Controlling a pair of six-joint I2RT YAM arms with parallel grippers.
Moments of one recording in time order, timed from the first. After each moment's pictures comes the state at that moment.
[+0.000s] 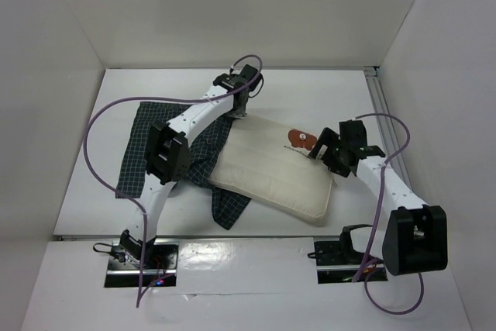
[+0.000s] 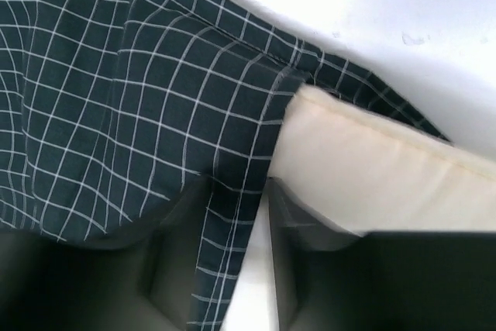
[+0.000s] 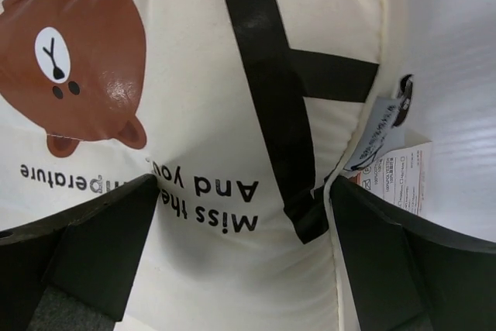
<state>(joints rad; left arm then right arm) -0.58 2.29 2.20 -1.04 -0.43 -0.50 0.08 1.19 0.71 -0.48 -0.06 0.63</state>
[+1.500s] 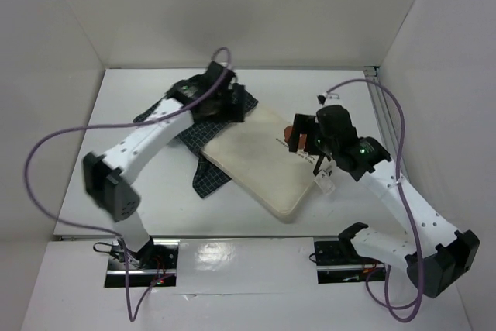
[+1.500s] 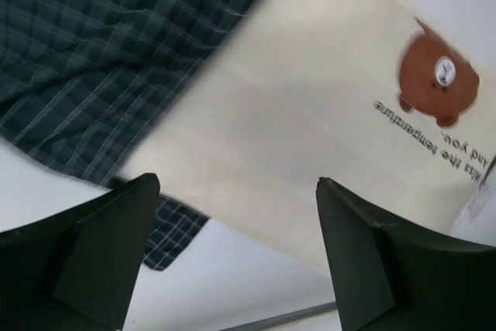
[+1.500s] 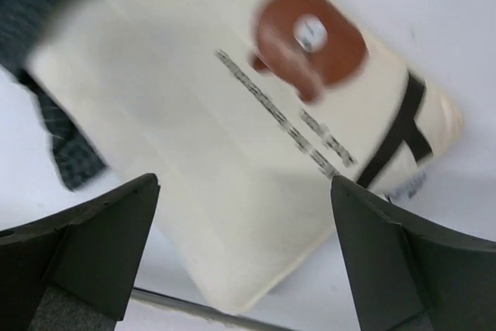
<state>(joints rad) -0.64 1.82 1.86 -0.96 -0.16 -0.49 0.48 1.02 0.98 -0.68 0.15 0.50</state>
